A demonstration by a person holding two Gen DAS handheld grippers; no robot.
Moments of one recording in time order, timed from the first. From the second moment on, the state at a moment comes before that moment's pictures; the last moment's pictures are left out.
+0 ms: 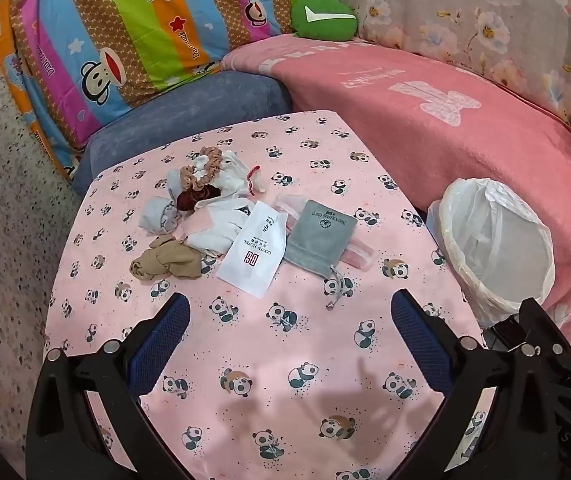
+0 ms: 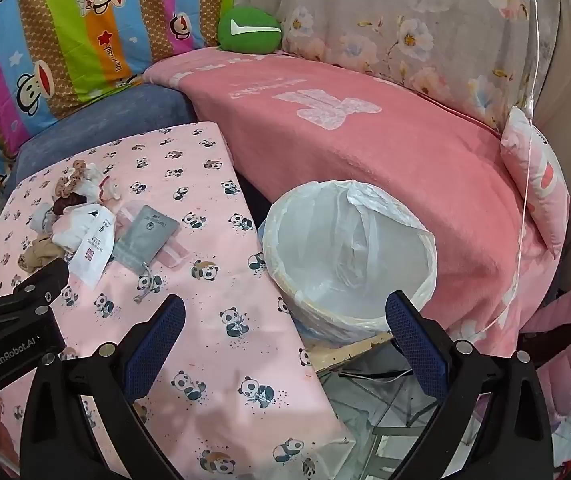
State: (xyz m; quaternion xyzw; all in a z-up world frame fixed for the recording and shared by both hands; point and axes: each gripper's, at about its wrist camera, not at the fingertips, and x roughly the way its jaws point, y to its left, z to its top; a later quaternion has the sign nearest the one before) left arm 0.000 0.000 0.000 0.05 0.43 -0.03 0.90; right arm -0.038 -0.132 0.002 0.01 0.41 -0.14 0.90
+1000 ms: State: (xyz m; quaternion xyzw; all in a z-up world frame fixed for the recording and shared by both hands) left arm -0.002 0.005 0.007 0.05 0.42 -0.03 0.91; right arm -0.042 -0.133 0.012 0.01 0.40 -0.14 0.90
